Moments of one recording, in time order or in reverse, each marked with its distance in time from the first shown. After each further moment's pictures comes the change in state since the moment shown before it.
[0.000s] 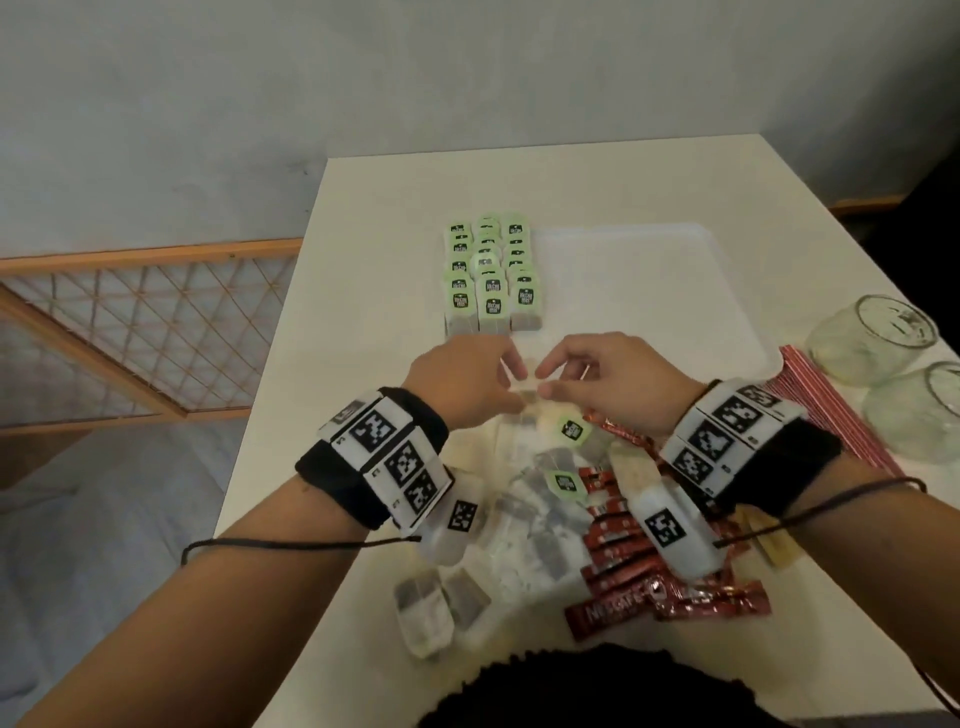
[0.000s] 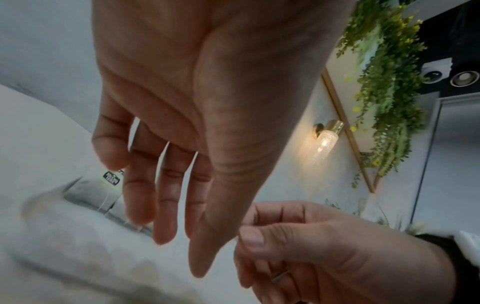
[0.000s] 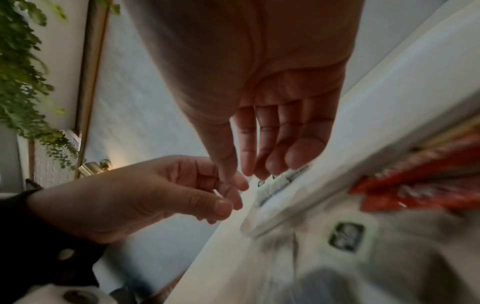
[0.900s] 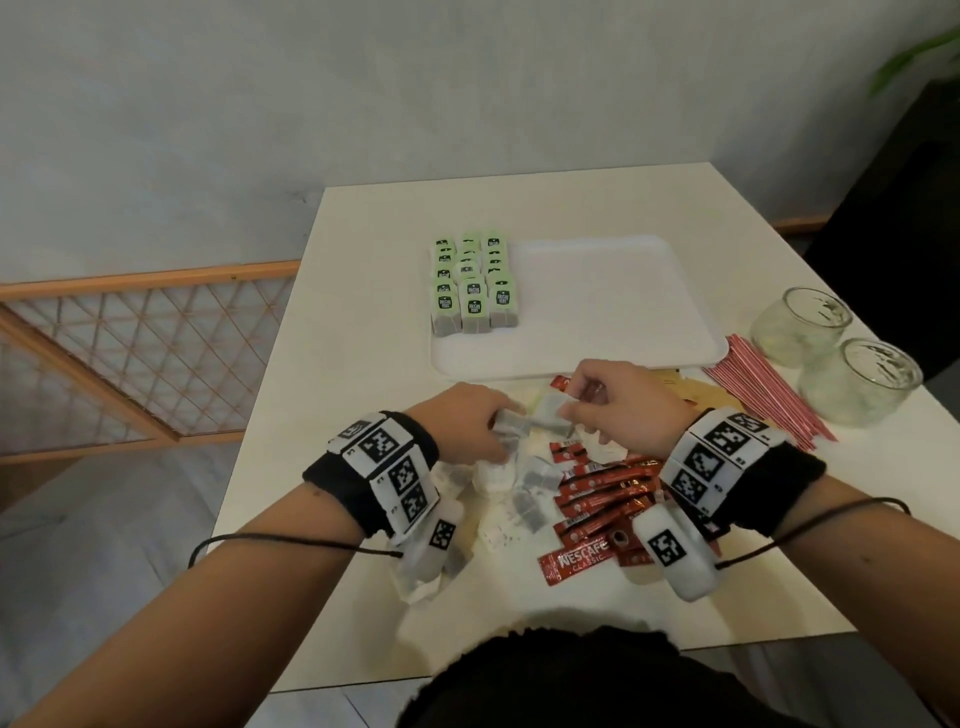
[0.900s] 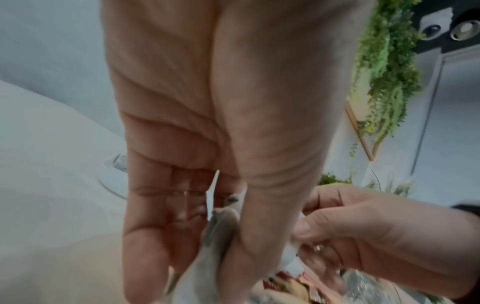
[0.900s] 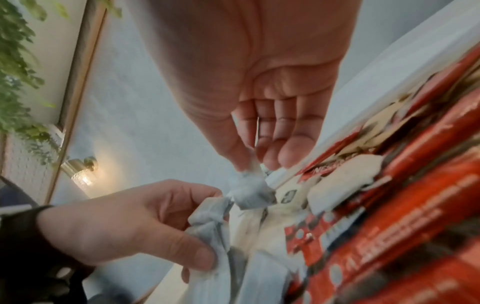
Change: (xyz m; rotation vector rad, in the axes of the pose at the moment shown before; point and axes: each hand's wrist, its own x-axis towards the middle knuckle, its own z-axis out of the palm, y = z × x) left_hand -0.036 0.004 0.037 0.098 -0.197 0.164; right_hand -0.058 0.024 0.010 -0.029 0.102 0.047
